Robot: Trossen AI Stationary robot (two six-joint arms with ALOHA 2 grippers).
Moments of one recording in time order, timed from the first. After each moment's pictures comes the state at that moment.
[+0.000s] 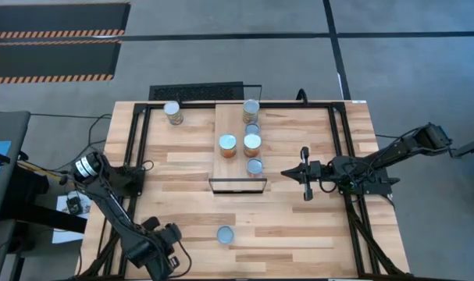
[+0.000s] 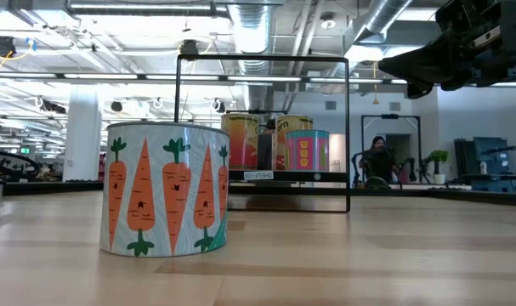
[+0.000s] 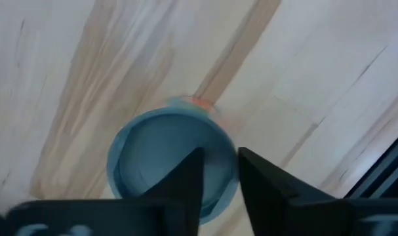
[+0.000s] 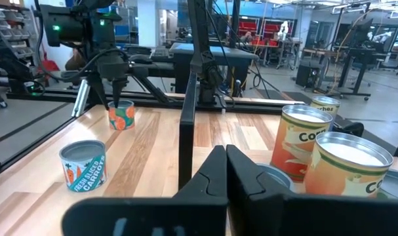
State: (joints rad) left arm -0.95 1.77 1.23 -1.00 -0.13 -1.53; right arm 0.22 0.91 0.09 0.85 0.23 -0.05
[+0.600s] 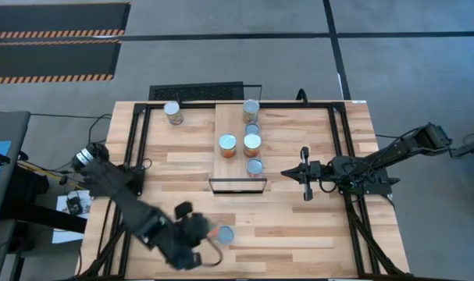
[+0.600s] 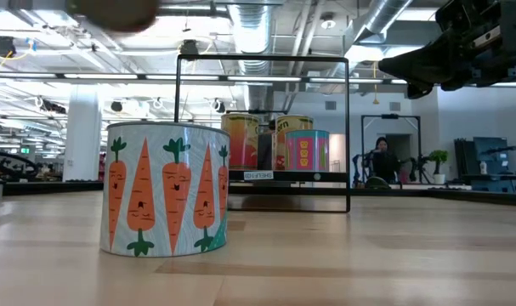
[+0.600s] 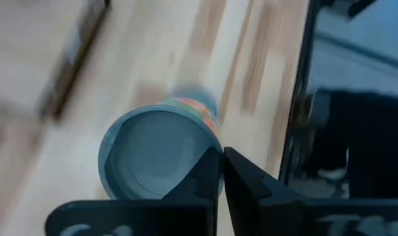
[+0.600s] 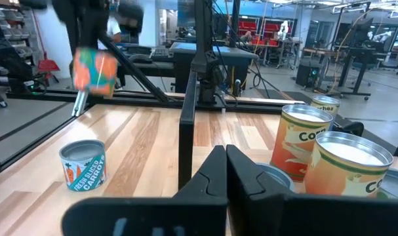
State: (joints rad) left arm -0.73 1.70 1.58 -0.97 -0.40 -0.96; right arm 0.22 0.91 0.09 0.84 0.23 -0.05
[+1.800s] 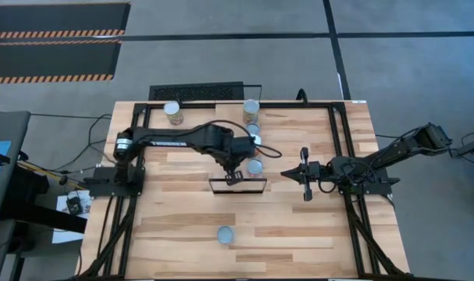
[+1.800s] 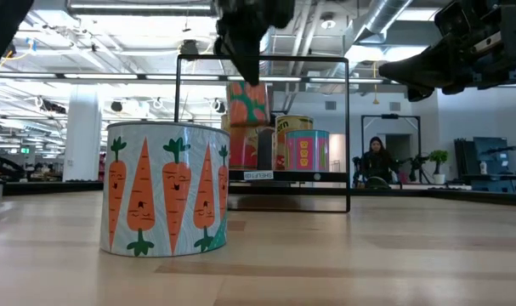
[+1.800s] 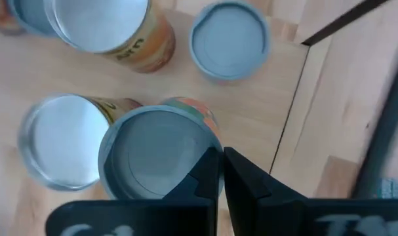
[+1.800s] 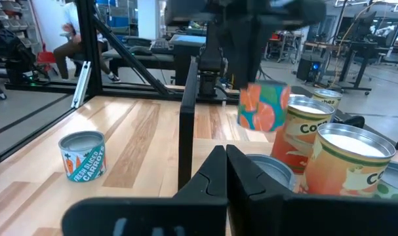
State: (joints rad) left arm 0.01 1.96 1.94 -1.26 -0.13 -0.26; right arm 0.22 0.91 0.09 0.82 0.23 -0.05
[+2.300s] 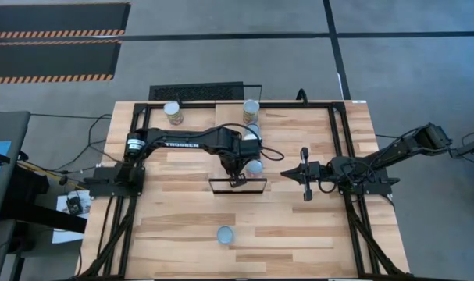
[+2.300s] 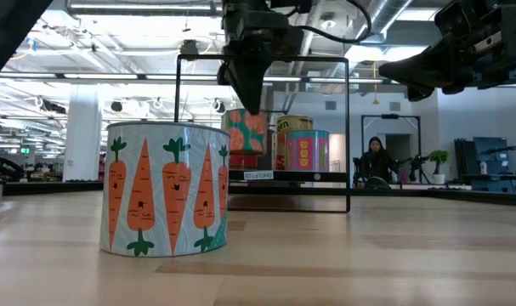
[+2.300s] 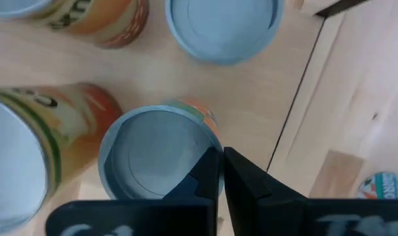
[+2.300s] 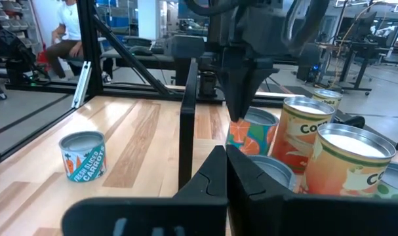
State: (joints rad) left arm 0.03 2.06 1.94 -1.26 -0.03 -0.27; right arm 0.22 0.91 0.09 0.82 0.23 -0.05
